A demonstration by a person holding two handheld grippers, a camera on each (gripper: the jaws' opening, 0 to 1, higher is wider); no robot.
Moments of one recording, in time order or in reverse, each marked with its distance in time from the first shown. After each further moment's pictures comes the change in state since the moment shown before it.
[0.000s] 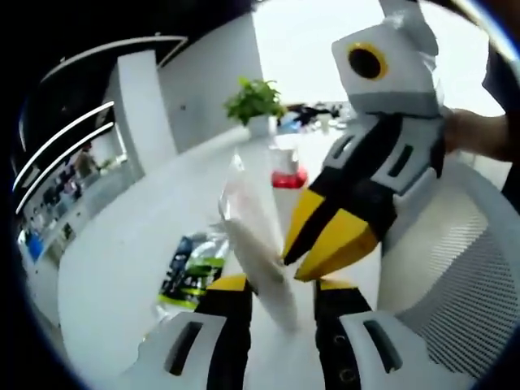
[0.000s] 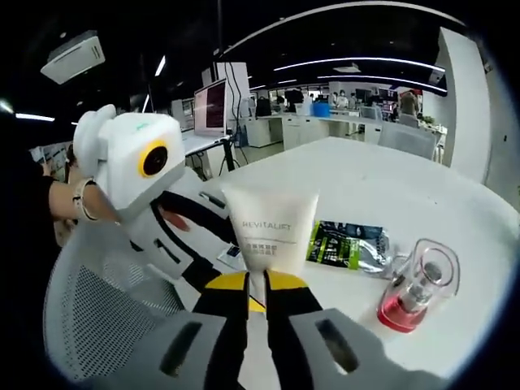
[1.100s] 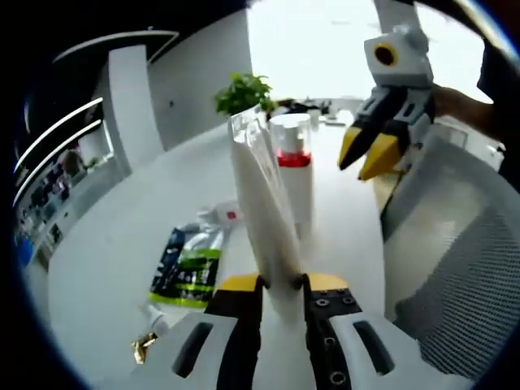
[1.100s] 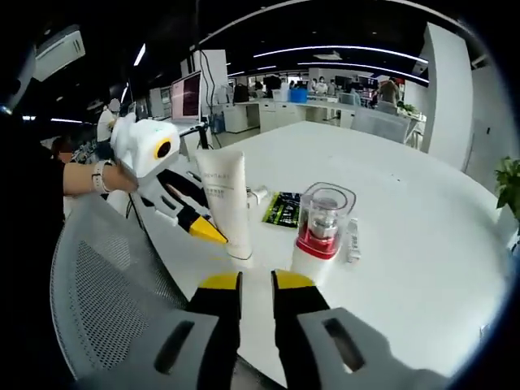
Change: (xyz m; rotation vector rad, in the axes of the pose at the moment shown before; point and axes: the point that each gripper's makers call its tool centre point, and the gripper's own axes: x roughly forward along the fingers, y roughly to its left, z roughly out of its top) left arm 0.012 0.004 -0.017 0.058 -0.014 -0.116; right arm -0.077 -0.051 -0.044 0.048 0.099 -0.137
